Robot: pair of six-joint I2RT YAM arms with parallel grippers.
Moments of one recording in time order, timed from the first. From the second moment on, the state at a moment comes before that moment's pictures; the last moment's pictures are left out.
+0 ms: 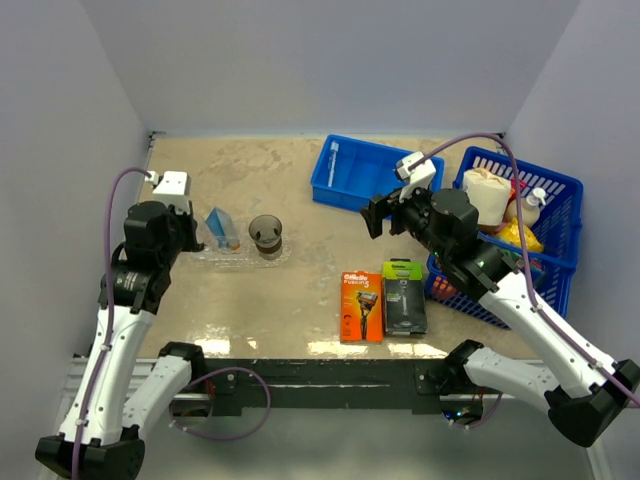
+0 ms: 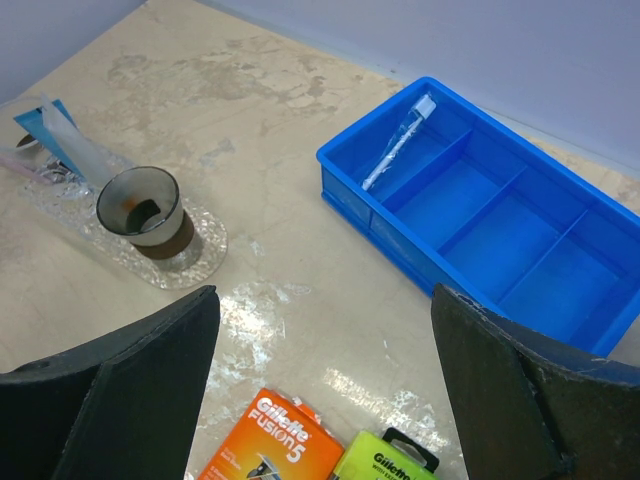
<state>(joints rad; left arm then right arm) -0.13 0.77 0.95 -0.62 -0.12 -0.02 0.63 0.98 1.02 -0.23 0.10 0.03</state>
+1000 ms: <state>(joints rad) -0.11 0.82 0.77 -0.43 -0.10 -0.02 0.63 0.96 1.01 -0.23 0.10 0.04</state>
